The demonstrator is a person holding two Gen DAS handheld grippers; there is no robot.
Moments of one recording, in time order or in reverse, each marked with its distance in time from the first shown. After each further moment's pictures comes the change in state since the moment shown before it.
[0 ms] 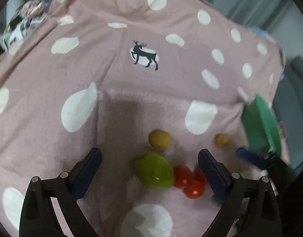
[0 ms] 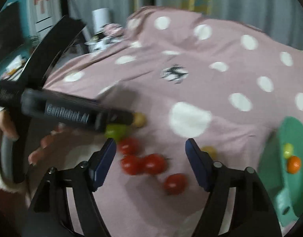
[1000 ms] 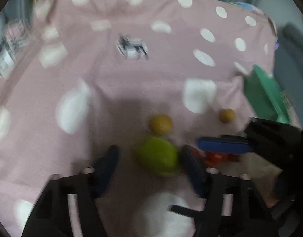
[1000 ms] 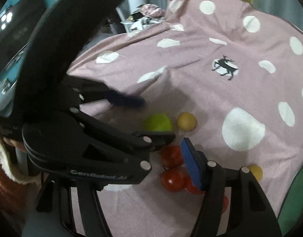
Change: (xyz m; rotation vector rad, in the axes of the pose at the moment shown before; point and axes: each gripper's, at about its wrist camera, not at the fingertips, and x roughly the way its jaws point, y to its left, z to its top) left arm 0.012 -0.008 -0.011 0.151 0.118 0.005; right arm 0.038 0.023 0.016 -0.120 0.138 0.232
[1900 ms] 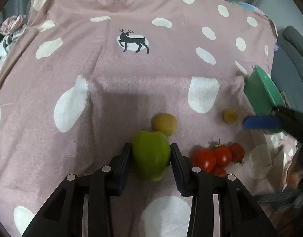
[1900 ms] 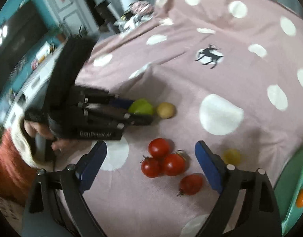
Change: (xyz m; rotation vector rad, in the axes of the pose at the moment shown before) left arm 0.003 0.002 0.006 0.051 -0.023 0.044; right arm -0.035 -0.025 -0.018 0.145 0.041 0.070
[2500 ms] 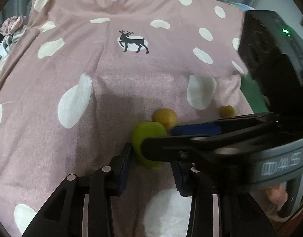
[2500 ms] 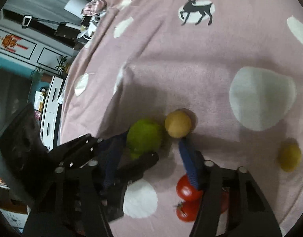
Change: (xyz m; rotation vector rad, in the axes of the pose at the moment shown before) left arm -0.006 0.005 -0.006 -0.001 -0.010 -0.020; right arm 0.100 -0.021 0.056 0.469 0.150 0.118
